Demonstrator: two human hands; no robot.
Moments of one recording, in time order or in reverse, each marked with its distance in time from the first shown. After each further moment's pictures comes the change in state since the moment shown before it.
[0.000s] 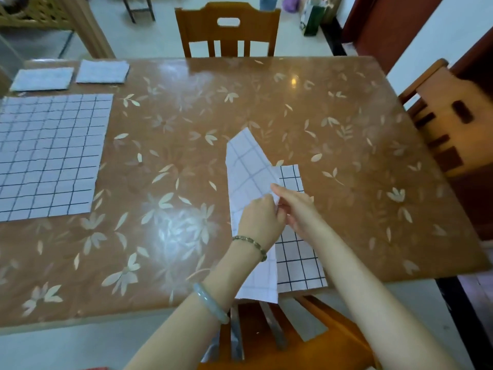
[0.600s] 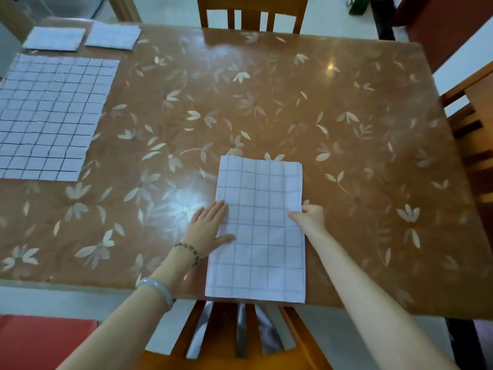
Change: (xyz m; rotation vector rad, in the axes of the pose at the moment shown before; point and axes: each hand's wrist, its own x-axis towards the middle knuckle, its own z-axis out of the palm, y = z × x) left_hand 0.014 -0.131 0.071 0.344 -0.242 0.013; right_hand 0.094 0.058 -0.105 -0.409 0.248 0.035
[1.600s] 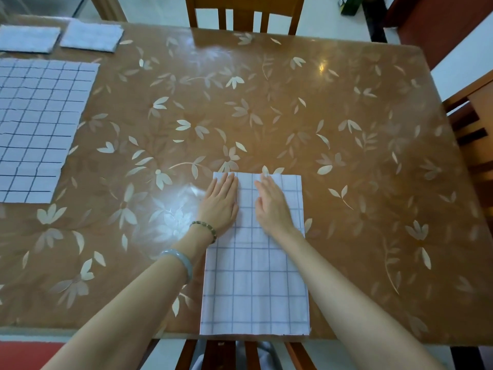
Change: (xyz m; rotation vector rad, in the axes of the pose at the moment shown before) left_hand 0.108 0.011 -0.029 0.151 0.213 0.063; right_hand 0.044 -0.036 0.076 -0.672 -0.034 -0.764
